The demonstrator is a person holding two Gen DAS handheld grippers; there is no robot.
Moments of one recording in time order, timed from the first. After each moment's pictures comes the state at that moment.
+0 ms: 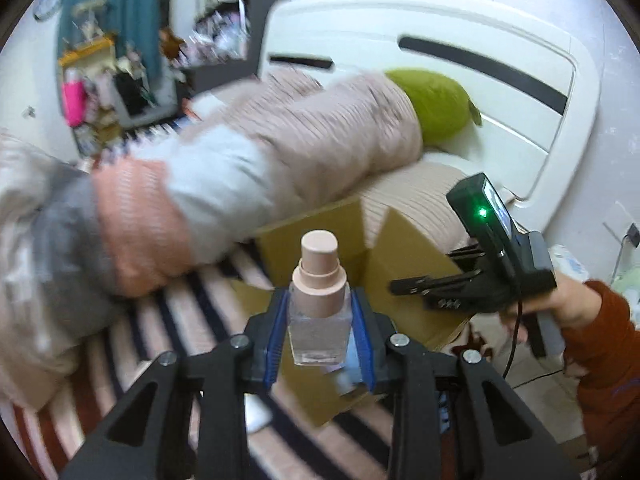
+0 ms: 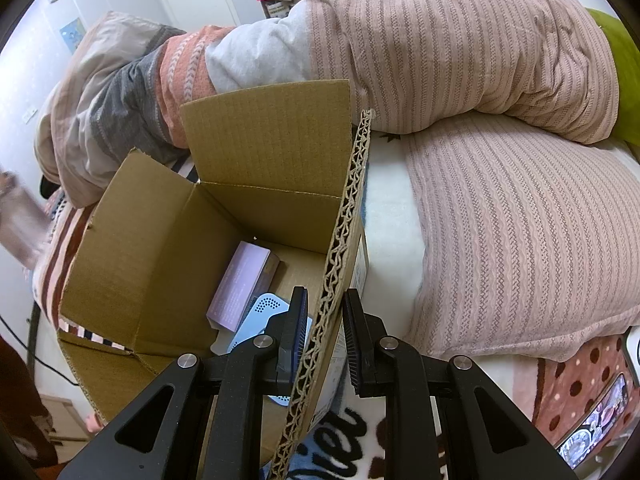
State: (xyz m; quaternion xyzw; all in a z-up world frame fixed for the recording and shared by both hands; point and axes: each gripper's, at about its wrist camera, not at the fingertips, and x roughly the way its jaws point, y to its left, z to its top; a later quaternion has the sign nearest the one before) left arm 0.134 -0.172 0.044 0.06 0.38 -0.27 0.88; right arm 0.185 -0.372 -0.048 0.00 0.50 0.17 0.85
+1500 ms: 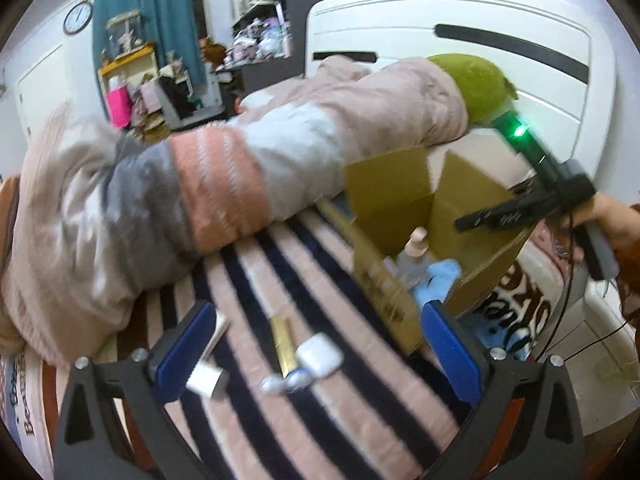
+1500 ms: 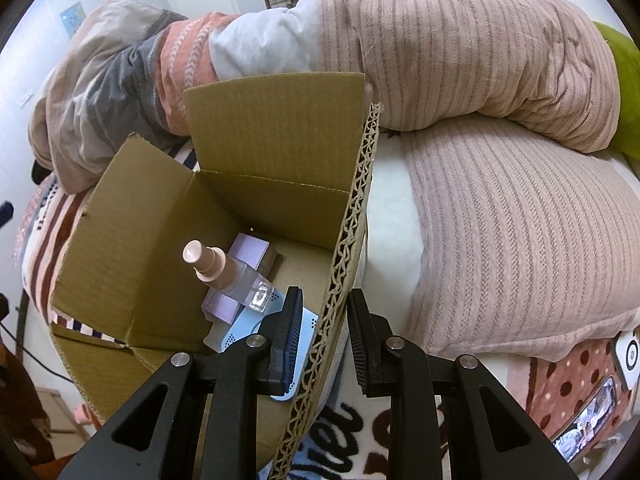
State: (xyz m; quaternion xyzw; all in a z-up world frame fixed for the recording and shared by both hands) left arm 0.068 -0.083 0.011 0.10 0.36 -0.17 0.91; right arm 0.181 -0.359 -0.050 -0.03 0.52 0.16 0.84
